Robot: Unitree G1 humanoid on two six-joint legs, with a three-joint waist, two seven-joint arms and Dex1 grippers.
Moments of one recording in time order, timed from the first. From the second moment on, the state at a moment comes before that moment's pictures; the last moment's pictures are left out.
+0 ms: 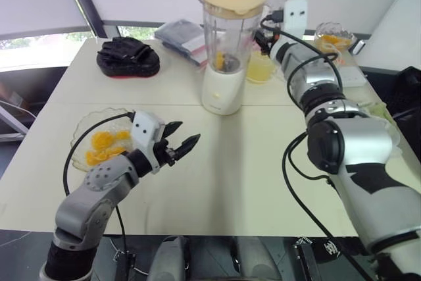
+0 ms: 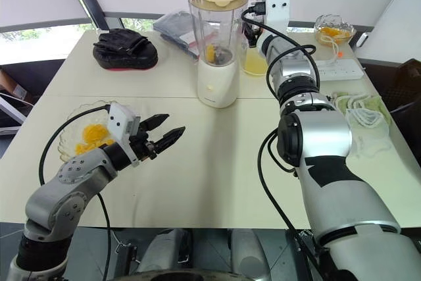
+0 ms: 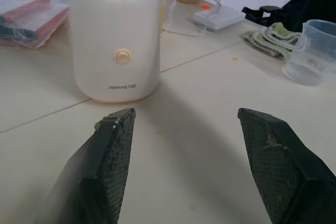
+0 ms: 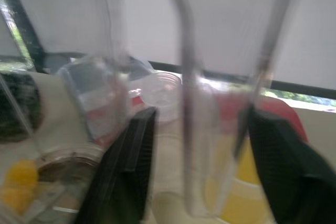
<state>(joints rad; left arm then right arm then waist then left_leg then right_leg) -0.12 0.46 0.02 -0.59 -0.57 0.67 -0.41 -1.43 -0.30 -0.21 1.36 0.04 -0.01 0.23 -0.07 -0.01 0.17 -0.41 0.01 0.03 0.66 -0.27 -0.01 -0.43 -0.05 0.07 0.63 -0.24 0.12</state>
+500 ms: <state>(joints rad) -0.19 0.46 0.01 -0.54 -0.55 0.67 -0.46 -1.36 -0.32 -0.21 1.35 0.03 -0.01 0.25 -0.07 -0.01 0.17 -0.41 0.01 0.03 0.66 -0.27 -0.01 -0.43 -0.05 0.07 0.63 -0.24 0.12</state>
